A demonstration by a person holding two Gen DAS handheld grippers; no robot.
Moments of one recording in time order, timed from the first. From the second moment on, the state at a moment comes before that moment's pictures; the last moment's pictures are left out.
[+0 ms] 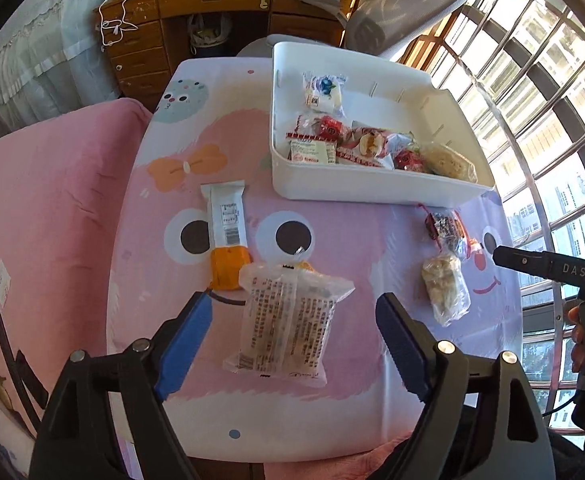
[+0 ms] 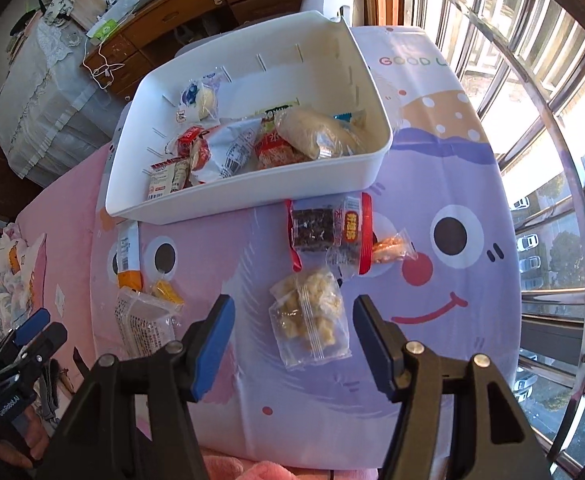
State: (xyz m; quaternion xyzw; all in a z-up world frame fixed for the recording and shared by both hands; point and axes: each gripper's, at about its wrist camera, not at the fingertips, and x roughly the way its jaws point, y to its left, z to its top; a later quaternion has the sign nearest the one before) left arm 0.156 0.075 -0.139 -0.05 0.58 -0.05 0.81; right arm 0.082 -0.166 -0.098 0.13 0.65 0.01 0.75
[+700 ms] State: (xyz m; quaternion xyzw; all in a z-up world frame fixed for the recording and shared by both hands) left arm 0.143 0.082 -0.242 -0.07 0.66 -0.03 0.75; right arm 0.073 -0.165 -0.194 0.20 0.74 -0.10 0.63
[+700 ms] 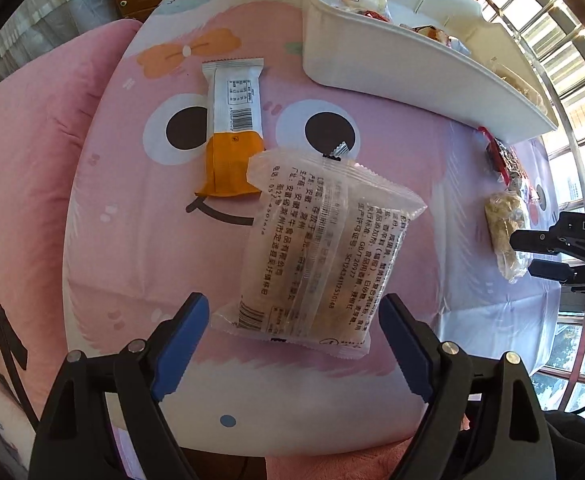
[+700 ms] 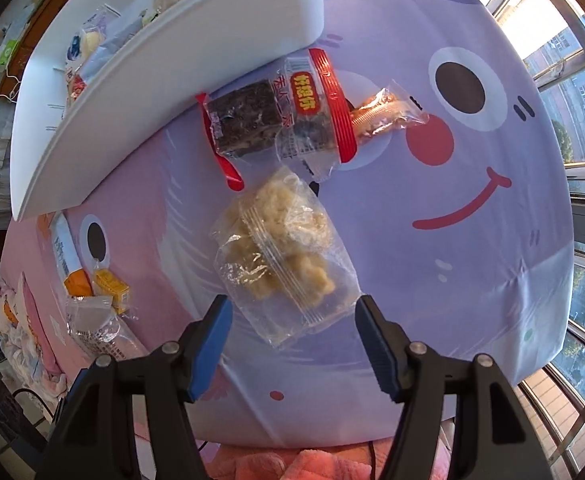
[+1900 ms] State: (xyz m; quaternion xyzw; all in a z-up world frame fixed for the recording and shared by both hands) left arm 0.194 0.078 -0.279 -0.11 0.69 -0.03 0.71; right arm 0.113 -0.146 -0.216 0.16 0.75 -0.11 0.63
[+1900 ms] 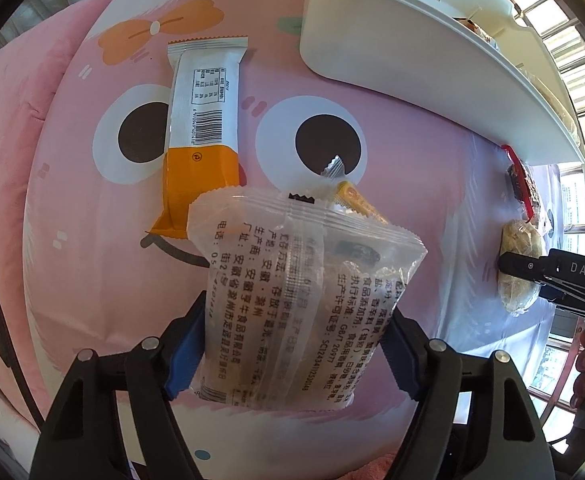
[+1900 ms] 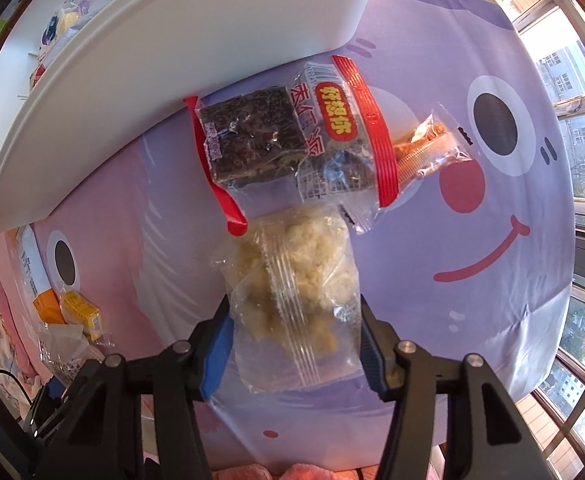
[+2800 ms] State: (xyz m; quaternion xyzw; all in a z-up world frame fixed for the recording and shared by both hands) left arm 0.152 0.067 -0.222 -0.12 0.67 0.01 0.73; right arm 0.067 -0.120 -0.161 0.13 0.72 0.01 0.68
